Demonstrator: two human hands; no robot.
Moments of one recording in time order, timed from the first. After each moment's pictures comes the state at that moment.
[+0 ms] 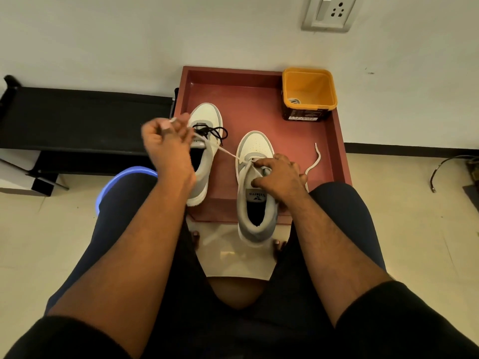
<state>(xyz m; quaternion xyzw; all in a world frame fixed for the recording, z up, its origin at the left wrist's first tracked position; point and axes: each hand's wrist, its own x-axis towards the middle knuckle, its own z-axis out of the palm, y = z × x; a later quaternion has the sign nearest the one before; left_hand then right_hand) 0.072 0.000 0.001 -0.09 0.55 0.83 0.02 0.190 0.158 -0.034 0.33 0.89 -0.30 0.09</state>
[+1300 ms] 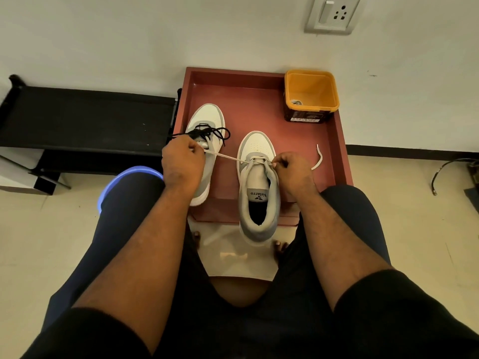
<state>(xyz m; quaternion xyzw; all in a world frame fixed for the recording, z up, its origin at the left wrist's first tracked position) 0.069 -0.010 -0.026 0.09 0.93 0.35 -0.01 0.183 0.191 -0.066 0.33 0.86 -0.38 -0.06</state>
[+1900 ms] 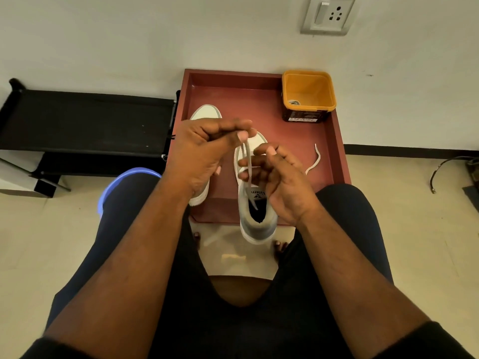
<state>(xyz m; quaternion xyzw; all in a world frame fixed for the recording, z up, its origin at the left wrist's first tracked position) 0.123 -0.004 0.073 0.23 0.66 0.68 0.19 0.220 0.124 0.017 0.16 0.47 -0.87 -0.09</state>
